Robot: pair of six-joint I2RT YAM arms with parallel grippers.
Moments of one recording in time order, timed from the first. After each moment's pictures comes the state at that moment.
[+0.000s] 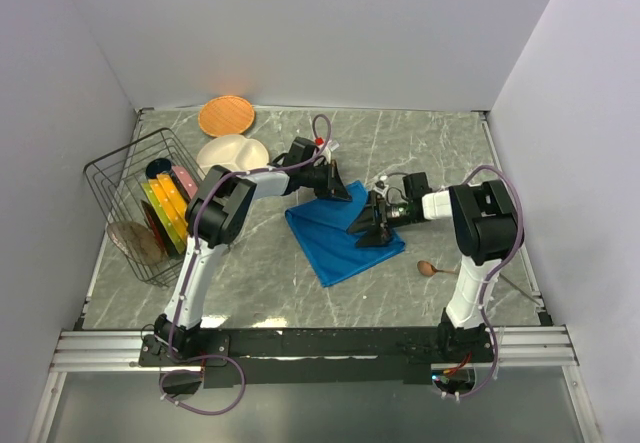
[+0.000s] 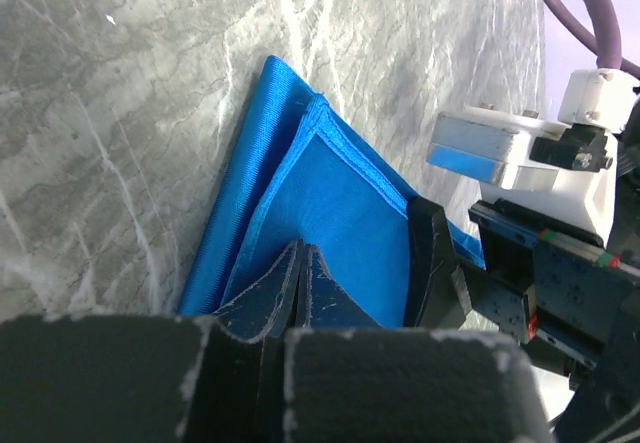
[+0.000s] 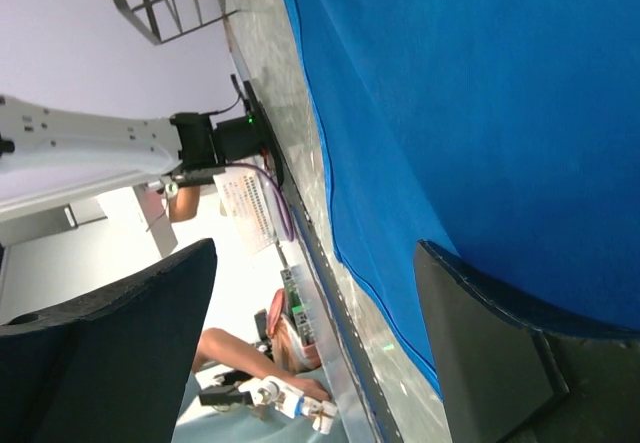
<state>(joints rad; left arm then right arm) -0.53 2.37 1.61 0.09 0.71 -0.60 0.15 1.92 0.87 -0.09 -1.18 0.45</state>
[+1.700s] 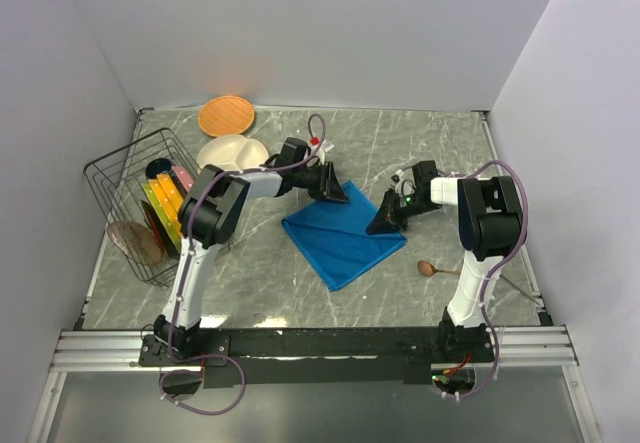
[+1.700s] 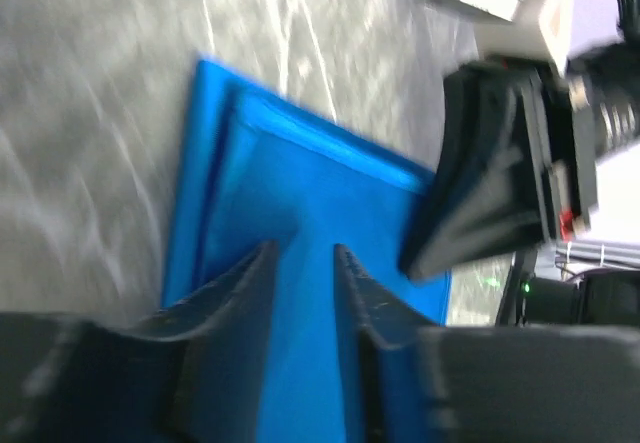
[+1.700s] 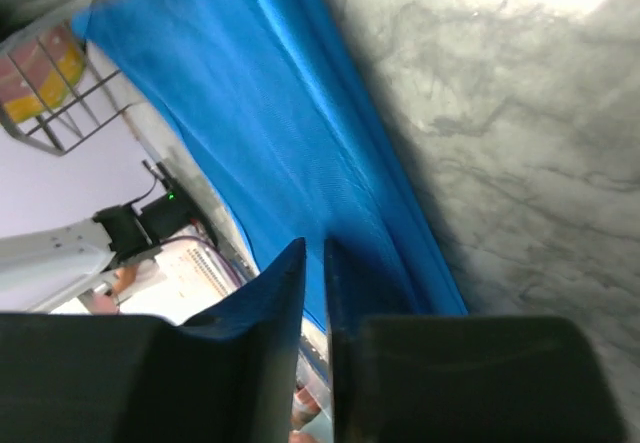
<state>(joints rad) -0.51 2.35 1.56 0.13 0.79 -0.54 0.07 1.95 1.03 -0.41 -0.86 0.36</state>
